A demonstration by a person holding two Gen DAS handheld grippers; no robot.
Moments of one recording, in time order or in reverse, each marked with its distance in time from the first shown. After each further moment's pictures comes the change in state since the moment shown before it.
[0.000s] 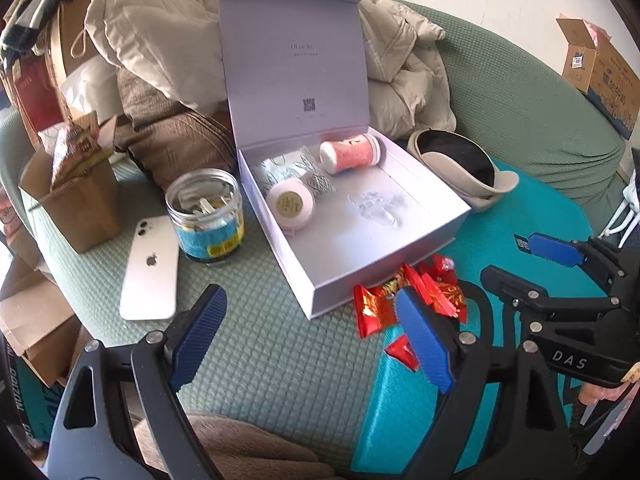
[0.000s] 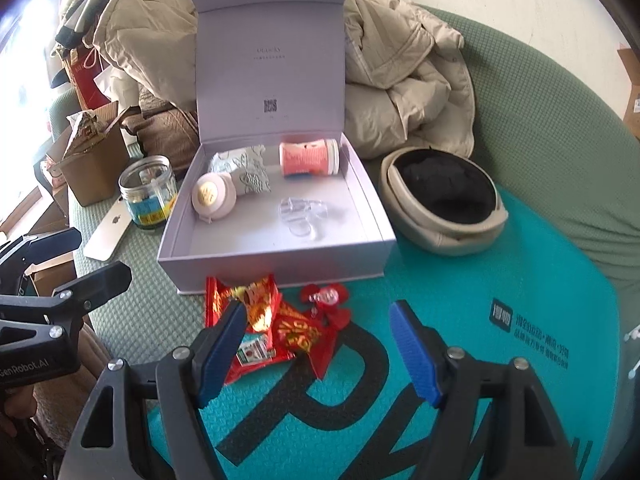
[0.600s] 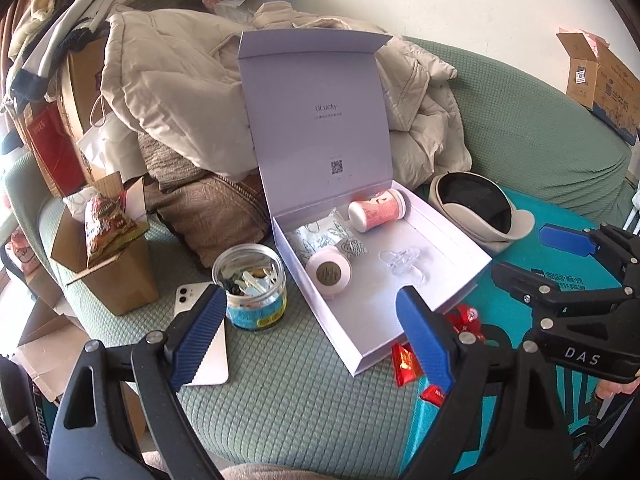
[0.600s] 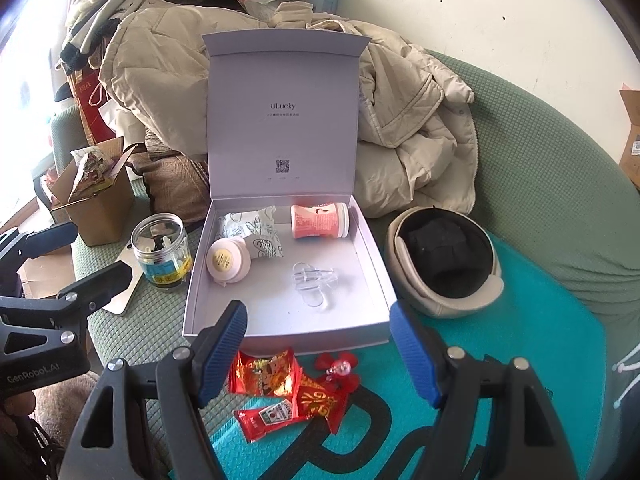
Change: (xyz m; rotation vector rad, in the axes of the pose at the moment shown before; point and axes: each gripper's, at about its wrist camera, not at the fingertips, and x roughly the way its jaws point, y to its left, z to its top) left arm -0.025 0.025 0.049 0.055 -0.115 0.067; right arm -0.027 0.029 0.061 -0.033 -0.105 -0.024
